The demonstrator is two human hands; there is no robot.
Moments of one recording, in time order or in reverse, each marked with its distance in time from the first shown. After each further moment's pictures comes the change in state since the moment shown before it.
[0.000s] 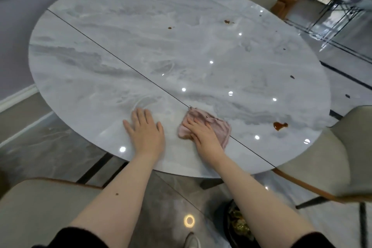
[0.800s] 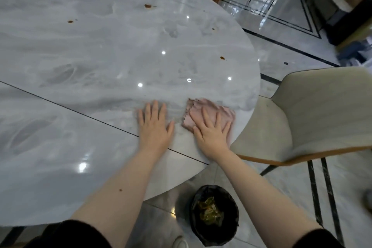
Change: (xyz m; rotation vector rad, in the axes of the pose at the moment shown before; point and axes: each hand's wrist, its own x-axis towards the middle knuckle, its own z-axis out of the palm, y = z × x) left_hand -0.012 0.222 0.068 -0.020 -0.021 0.580; right_hand -0.072 0.173 -0.112 -0.295 0.016 0.576
